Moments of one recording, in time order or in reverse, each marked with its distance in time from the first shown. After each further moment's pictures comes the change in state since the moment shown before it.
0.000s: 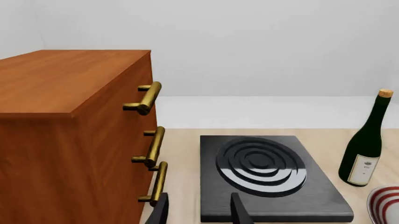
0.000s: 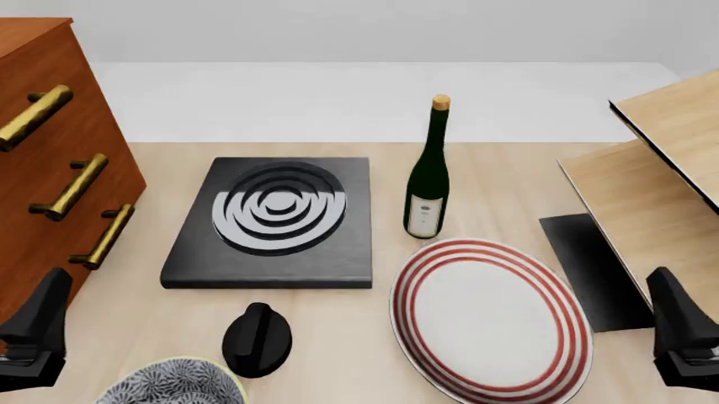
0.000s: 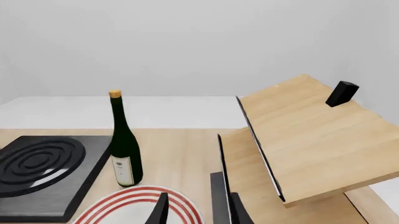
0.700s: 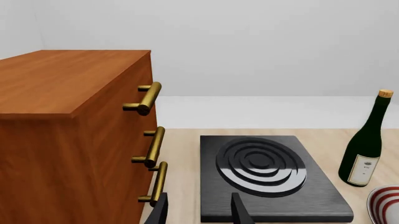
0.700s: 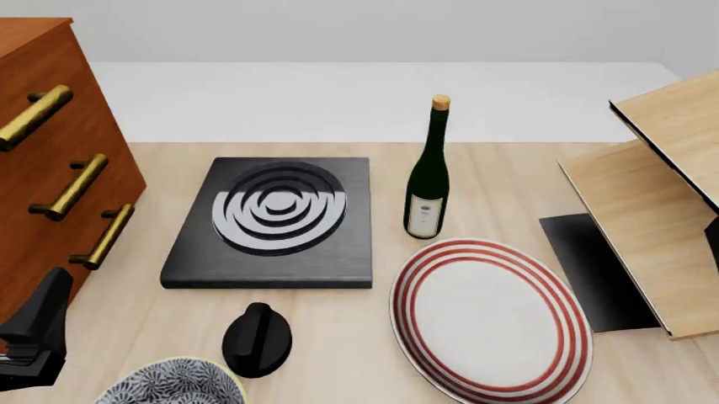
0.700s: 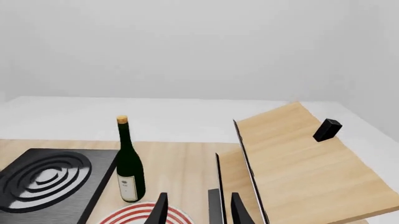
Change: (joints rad) left arm 0.000 0.004 -0.003 -0.001 0.000; right arm 0.004 0.082 -0.313 0.238 -0.020
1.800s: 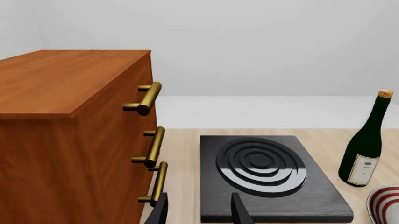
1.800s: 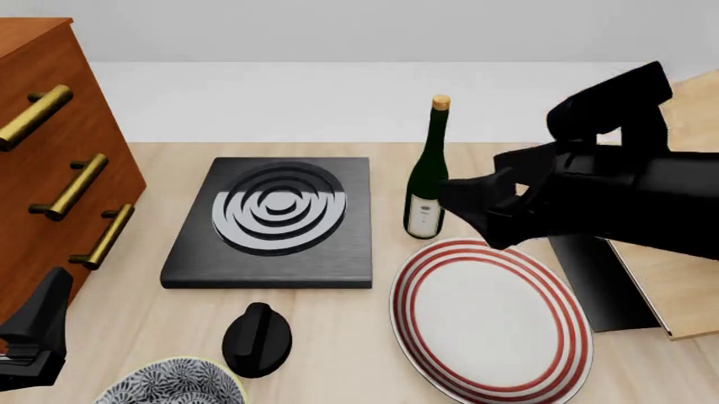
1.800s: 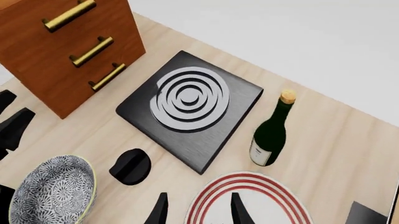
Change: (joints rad) left arm 0.000 0.000 0.000 0.000 0.000; right arm 0.678 0.855 -0.506 0.188 0.094
